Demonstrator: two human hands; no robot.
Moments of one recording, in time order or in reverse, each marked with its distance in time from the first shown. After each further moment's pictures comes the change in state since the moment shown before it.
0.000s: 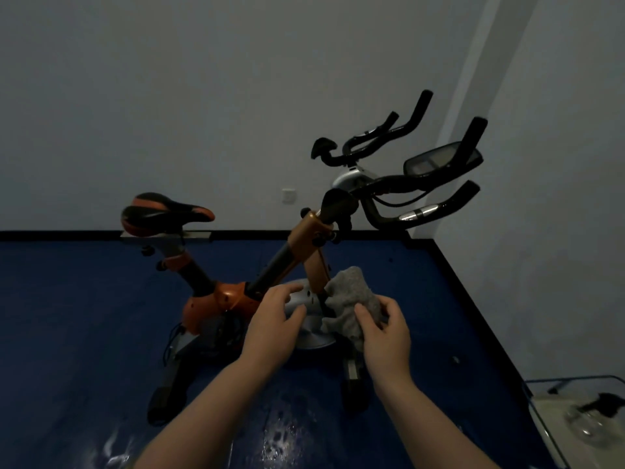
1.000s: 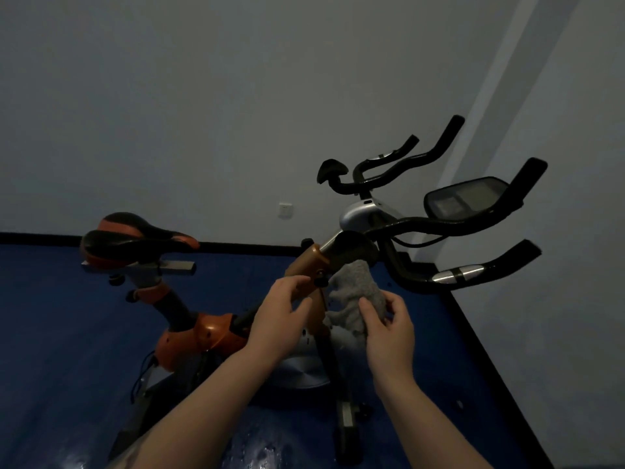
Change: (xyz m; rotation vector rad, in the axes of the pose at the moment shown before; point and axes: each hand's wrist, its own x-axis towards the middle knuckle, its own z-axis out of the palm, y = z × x) left_hand 0.165 -0.023 0.011 -0.071 -0.012 0.011; right_hand 0.137 -0.018 0.072 0.039 0.027 -0.051
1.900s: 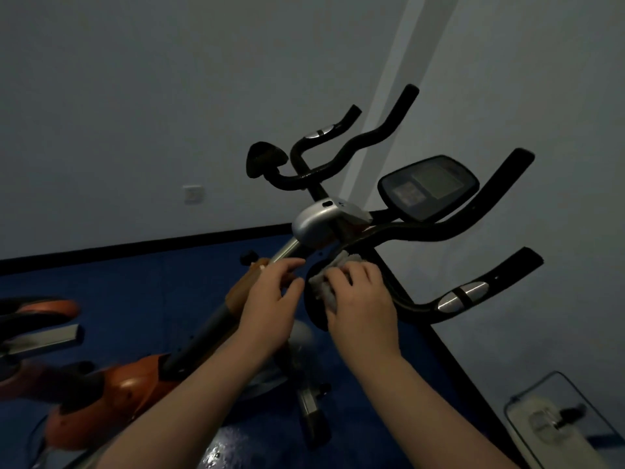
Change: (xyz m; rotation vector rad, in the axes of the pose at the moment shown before) left_hand 0.150 -0.007 0.023 -0.326 -0.286 0.035; right_hand 0.099 -0.032 0.071 -1.277 0.063 -0.485
